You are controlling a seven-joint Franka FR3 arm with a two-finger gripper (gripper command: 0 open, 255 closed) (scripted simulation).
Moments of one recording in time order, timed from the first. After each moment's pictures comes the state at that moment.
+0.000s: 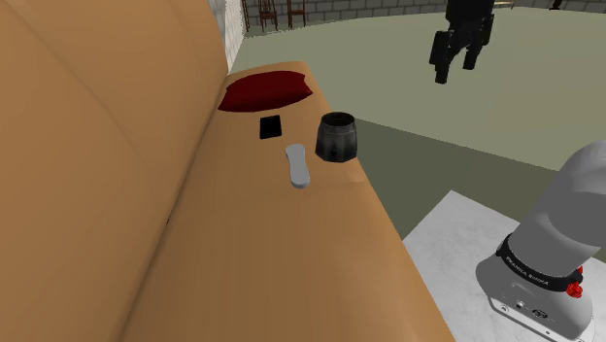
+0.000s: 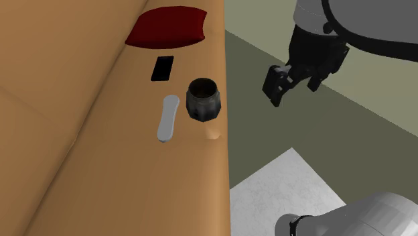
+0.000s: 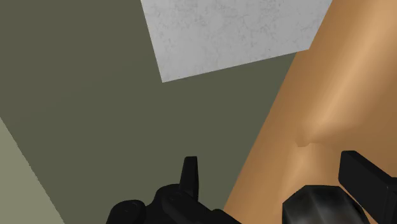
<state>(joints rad) -0.02 -0.75 0.00 -2.28 -0.12 1.46 0.15</state>
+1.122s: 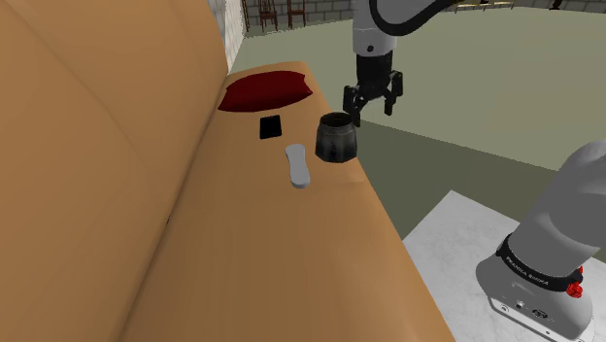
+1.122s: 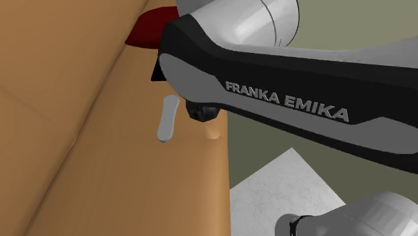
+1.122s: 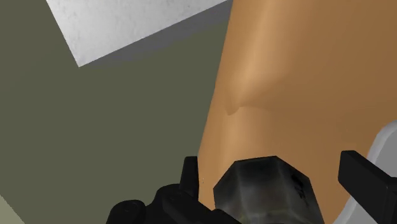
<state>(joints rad) 0.01 -0.38 0.20 -2.26 -0.01 1.81 0.51</state>
